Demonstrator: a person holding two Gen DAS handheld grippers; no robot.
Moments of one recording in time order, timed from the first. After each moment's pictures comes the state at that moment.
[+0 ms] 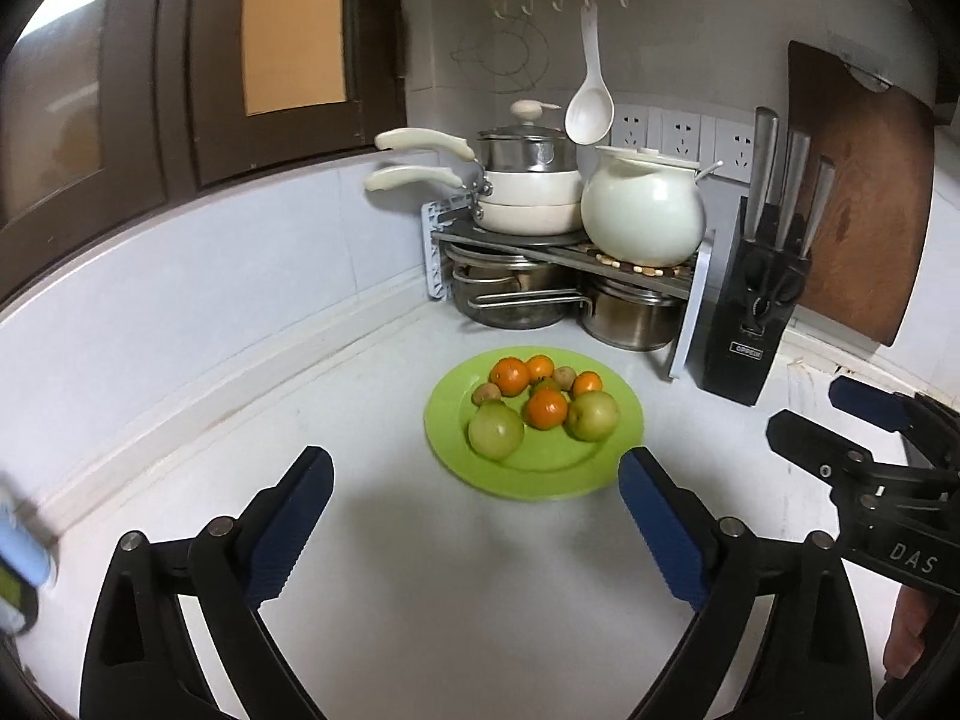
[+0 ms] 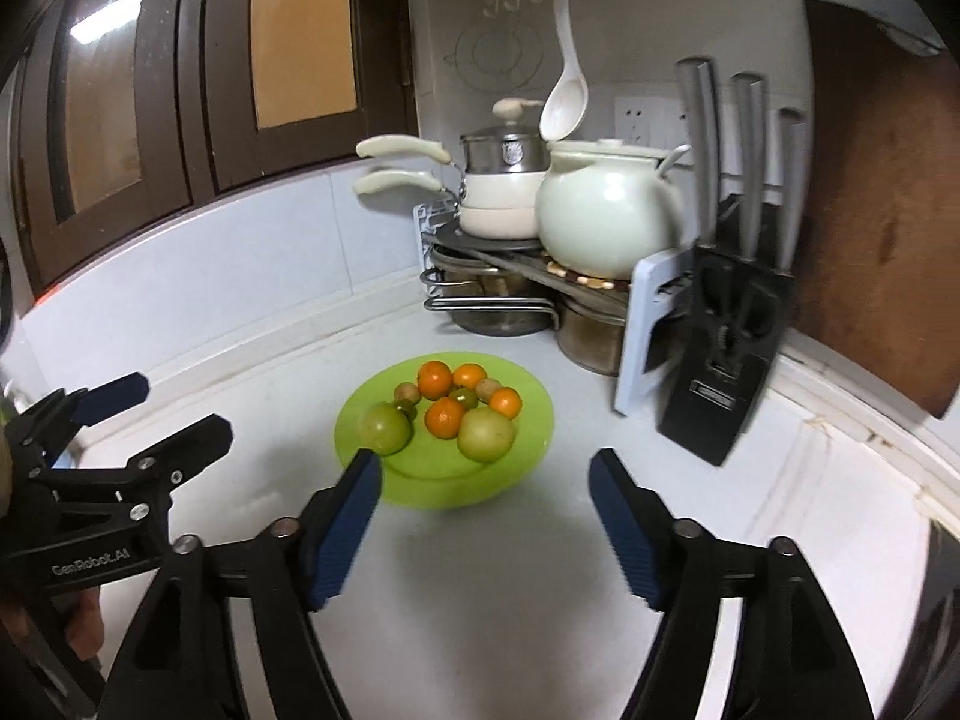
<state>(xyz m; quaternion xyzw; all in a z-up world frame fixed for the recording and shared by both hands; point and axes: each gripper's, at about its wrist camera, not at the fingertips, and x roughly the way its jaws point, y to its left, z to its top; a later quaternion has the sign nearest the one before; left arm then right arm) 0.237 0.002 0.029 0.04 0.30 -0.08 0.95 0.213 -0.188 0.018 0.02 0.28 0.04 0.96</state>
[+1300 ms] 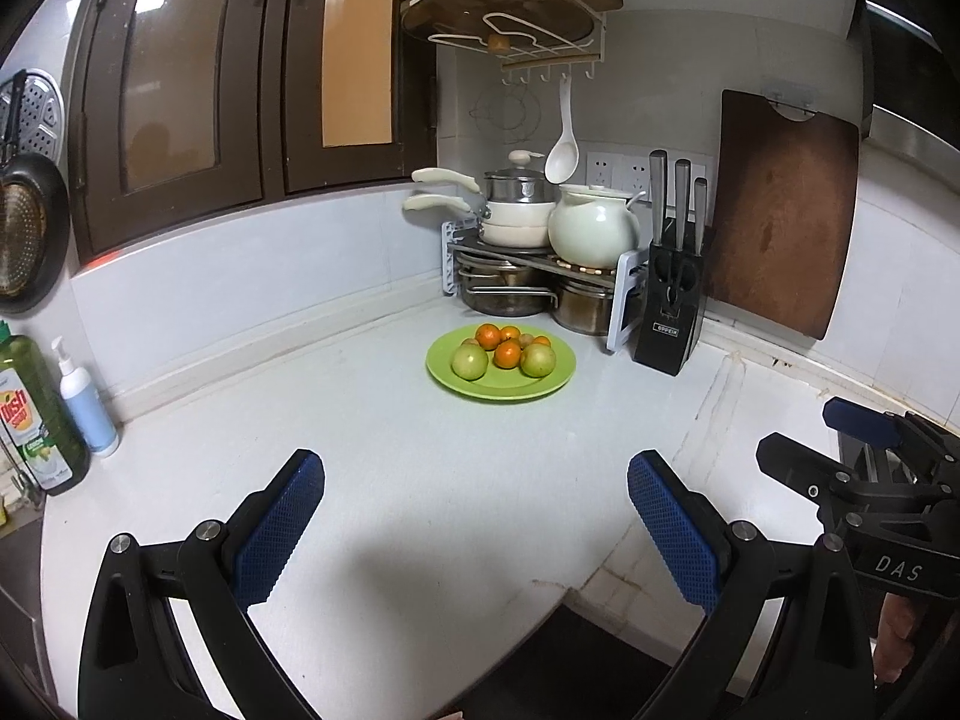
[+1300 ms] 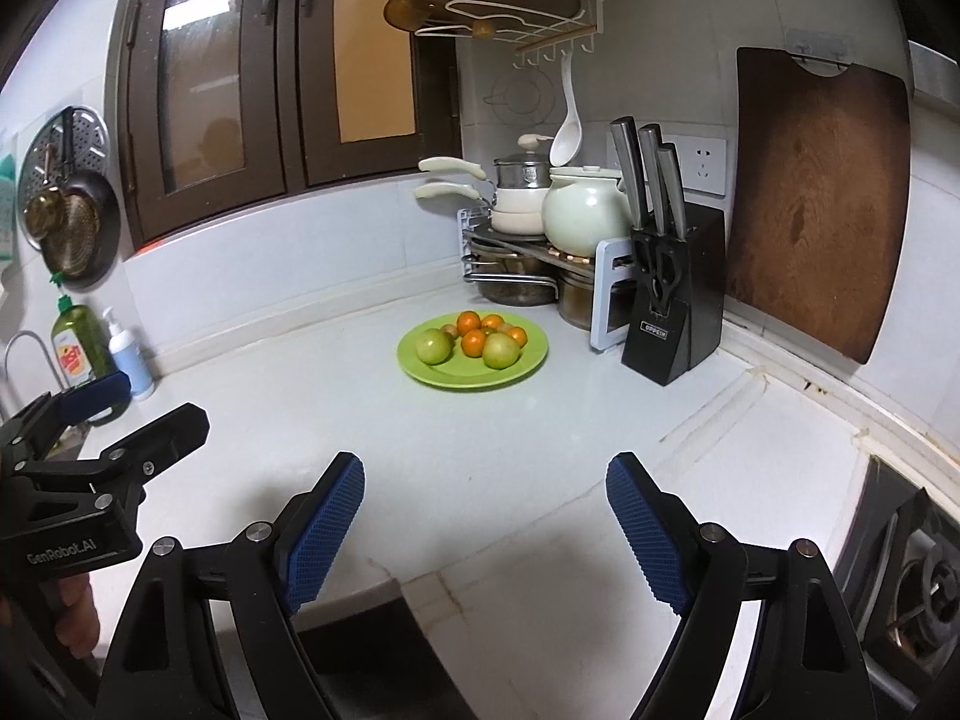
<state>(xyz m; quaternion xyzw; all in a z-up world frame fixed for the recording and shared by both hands) 0.024 -0.027 0.053 0.01 0.26 -0.04 0.96 0.022 -0.213 0.031 0.00 0.26 0.08 0.96</state>
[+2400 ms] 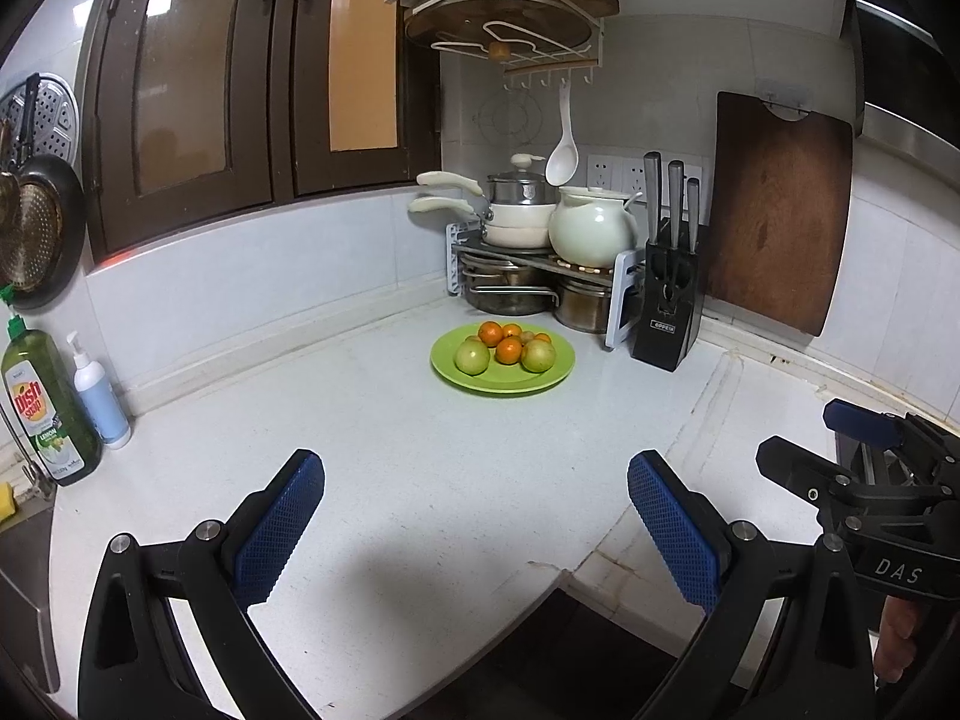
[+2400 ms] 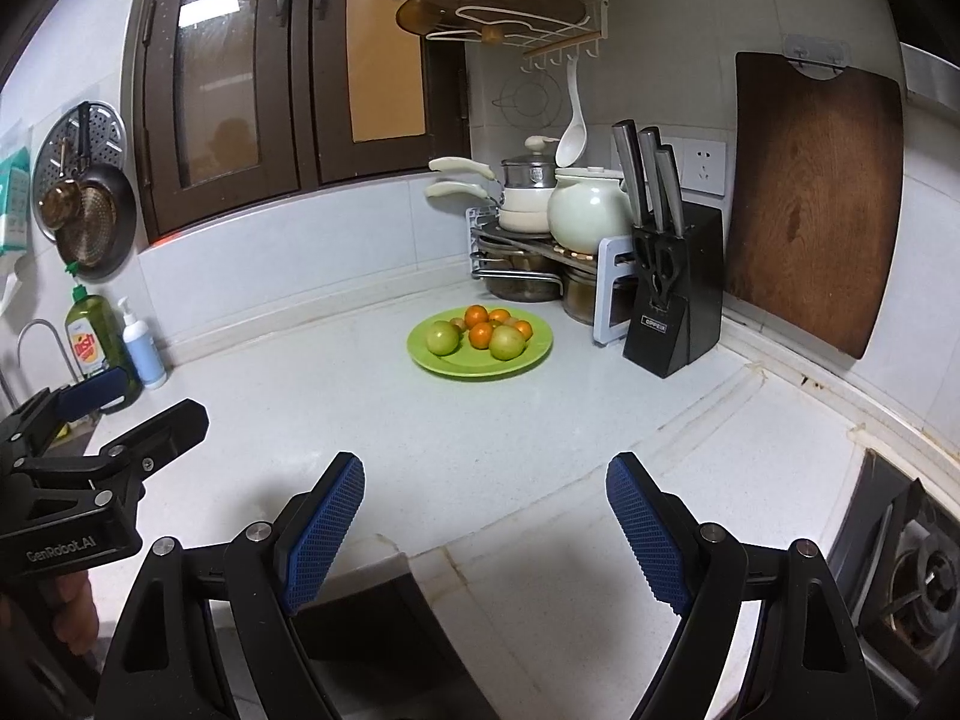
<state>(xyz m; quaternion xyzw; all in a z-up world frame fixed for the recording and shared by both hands) 0.000 -0.029 0.054 0.01 0.26 -0.03 0.97 0.003 -0.213 0.030 0.00 0.26 0.09 0.96</state>
